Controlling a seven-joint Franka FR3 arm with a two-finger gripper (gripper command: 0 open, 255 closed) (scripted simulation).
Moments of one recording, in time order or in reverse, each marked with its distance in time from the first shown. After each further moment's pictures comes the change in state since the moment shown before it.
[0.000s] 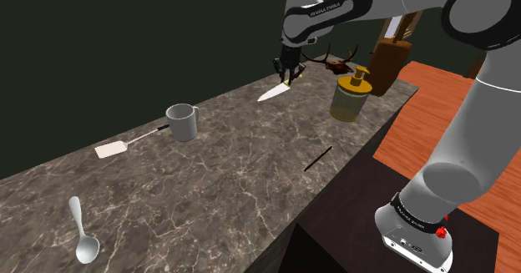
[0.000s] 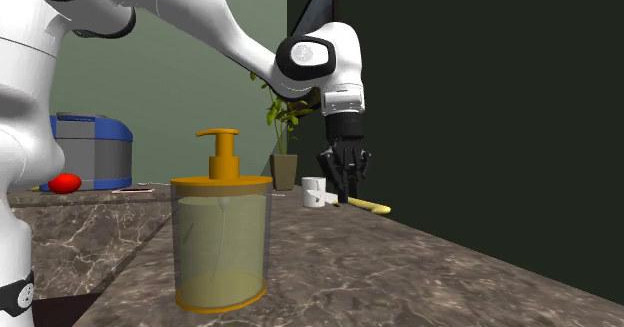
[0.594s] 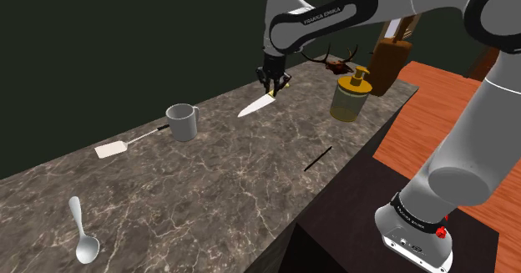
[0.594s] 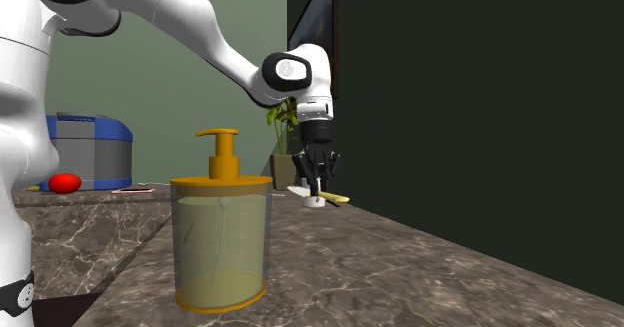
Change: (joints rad) arm 0.115 -0.067 0.085 -0.088 -0.018 0.011 0.210
